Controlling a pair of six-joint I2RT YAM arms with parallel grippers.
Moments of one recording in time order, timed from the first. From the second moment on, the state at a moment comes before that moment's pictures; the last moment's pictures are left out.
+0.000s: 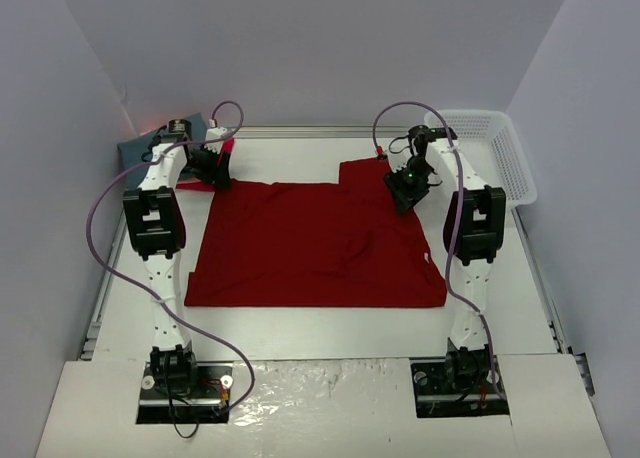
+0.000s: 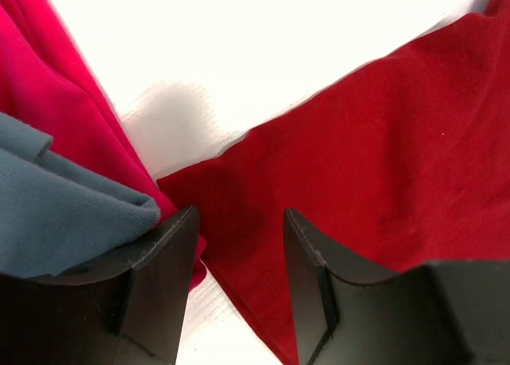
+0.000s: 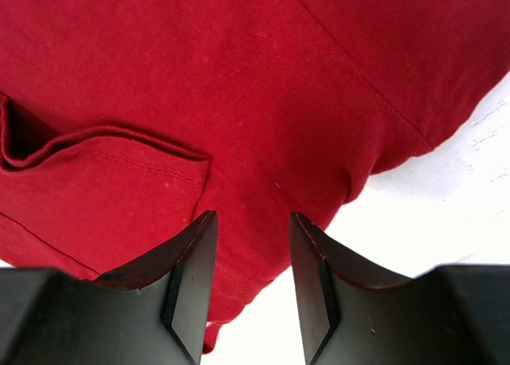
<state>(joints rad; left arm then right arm) 0.10 2.45 2.20 -0.86 0.63 0.53 0.12 2.29 2.01 -1.18 -0.28 -0.53</state>
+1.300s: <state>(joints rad) 0.09 2.57 2.37 -0.87 0.51 0.39 0.13 2.33 2.02 -1.22 -0.25 -0.53</state>
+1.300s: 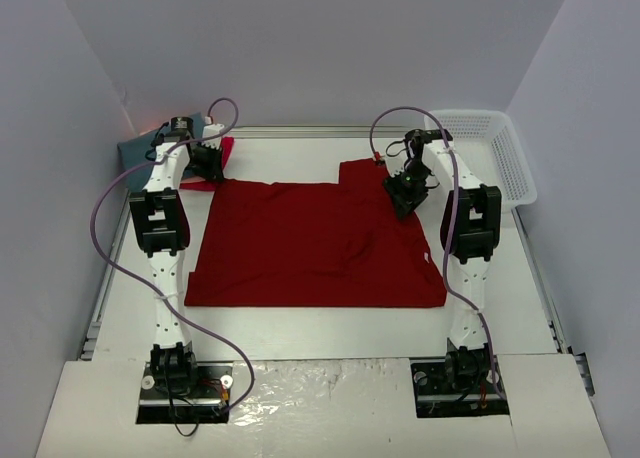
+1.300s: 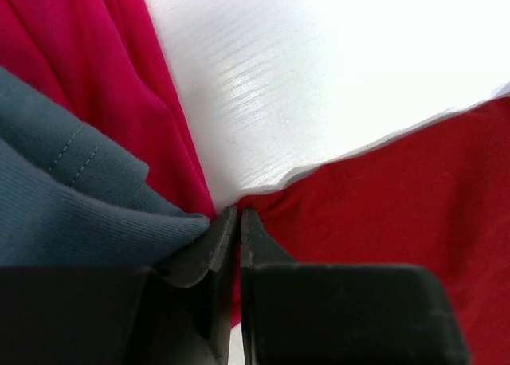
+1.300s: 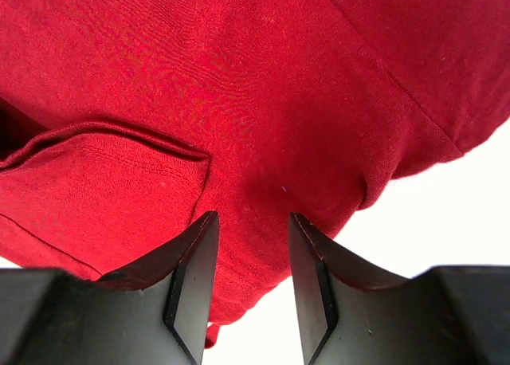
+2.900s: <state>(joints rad) 0.04 2.23 2.05 -0.78 0.45 0.35 0.08 2.55 2.45 -0.86 -0.31 -0.26</state>
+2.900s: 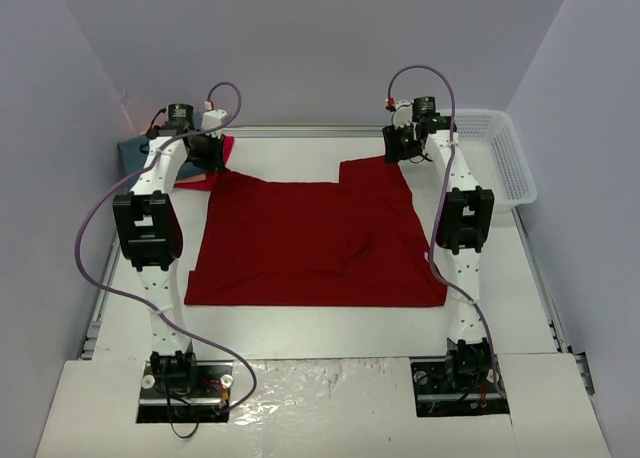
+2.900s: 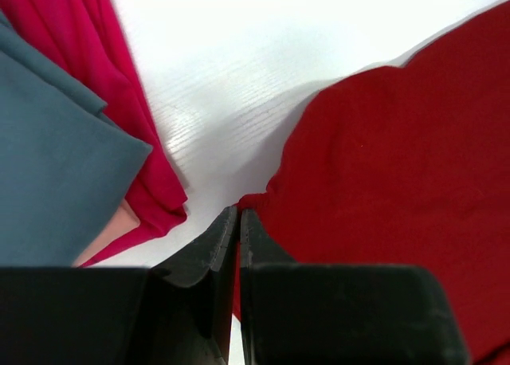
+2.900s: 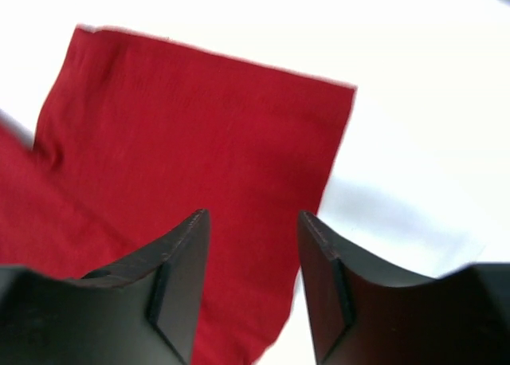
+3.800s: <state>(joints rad) 0.04 2.17 2.03 -0.76 0.41 0.36 0.07 2.76 2.59 -0.63 -0.19 -0.08</state>
